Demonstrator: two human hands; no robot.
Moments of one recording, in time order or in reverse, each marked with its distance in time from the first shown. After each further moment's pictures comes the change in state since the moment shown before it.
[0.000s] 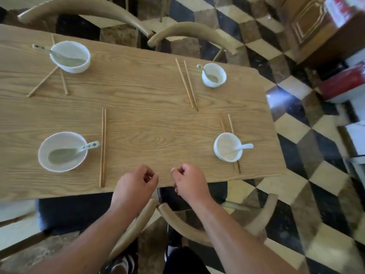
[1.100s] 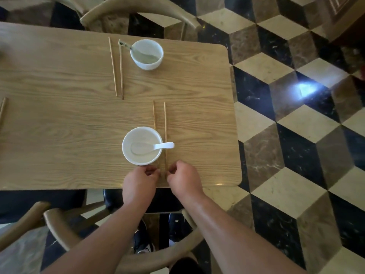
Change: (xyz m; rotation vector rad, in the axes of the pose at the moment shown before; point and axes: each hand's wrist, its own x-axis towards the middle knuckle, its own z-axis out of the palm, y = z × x) left_hand 0.038 0.194 0.302 -0.123 0.188 -0.339; right_hand 0.144 0.225 -0.194 -0.161 -0.129 -0.083
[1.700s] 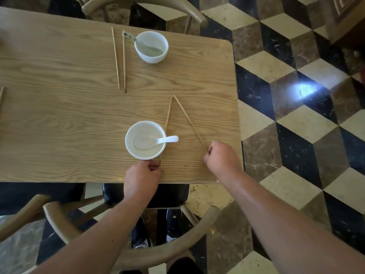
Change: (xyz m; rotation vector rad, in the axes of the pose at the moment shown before) left_hand -0.002 -0.003 -0.008 -0.016 -0.060 0.038; right_hand 0.039 0.043 -0.084 -0.369 0.137 0.003
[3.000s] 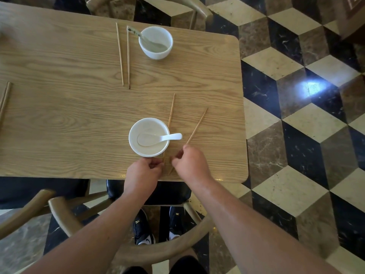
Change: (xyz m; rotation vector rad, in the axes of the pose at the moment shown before) left_hand 0.004 -0.003 -0.006 -0.041 -0.050 0.014; right_hand -0.032 -0.076 0.040 0.340 -0.110 -0.061
